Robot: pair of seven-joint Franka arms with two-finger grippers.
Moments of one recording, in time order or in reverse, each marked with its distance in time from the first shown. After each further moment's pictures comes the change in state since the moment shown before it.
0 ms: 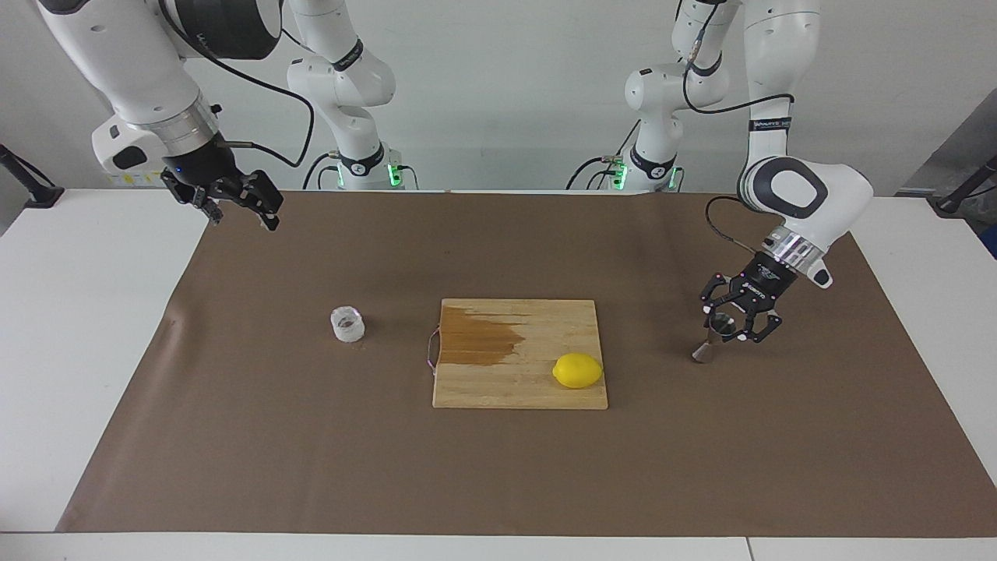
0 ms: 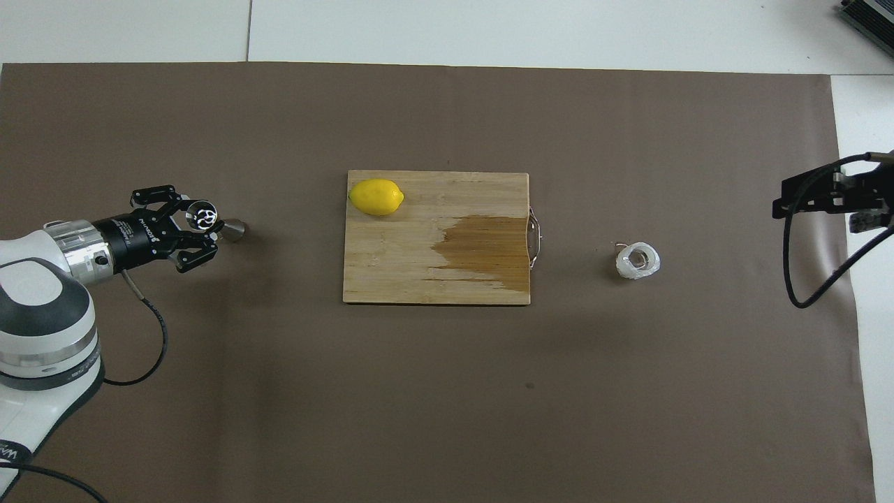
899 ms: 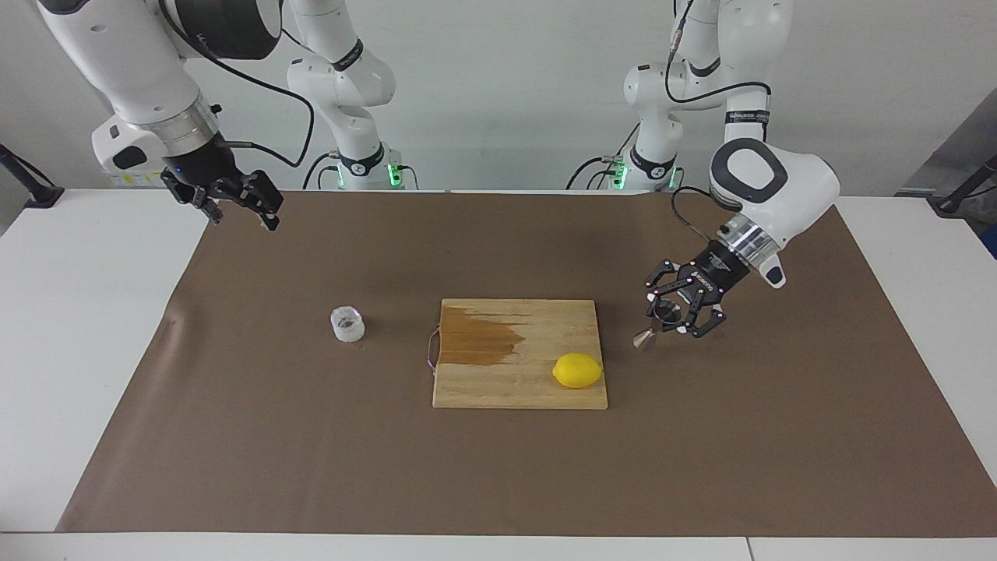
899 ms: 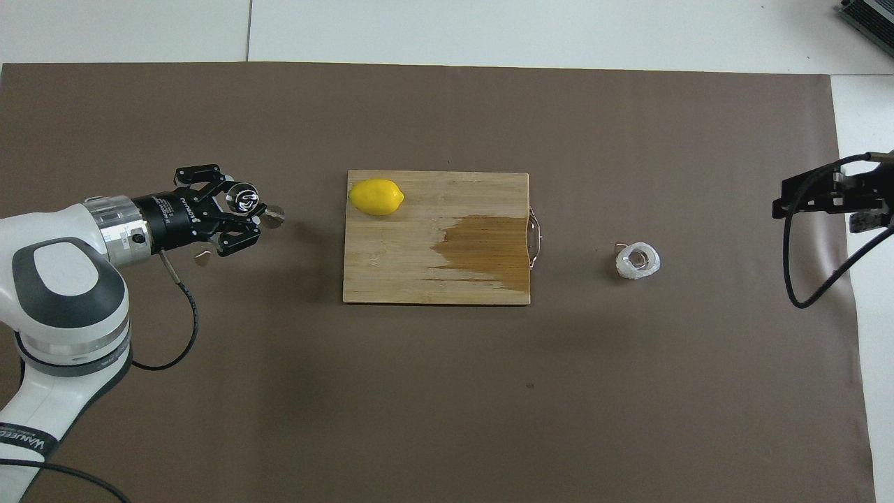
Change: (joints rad) left arm -0.225 -0.021 -0.013 0.126 -0.001 -0.019 -0.256; right arm 0.000 0.000 0.000 0.000 0.000 0.000 0.000
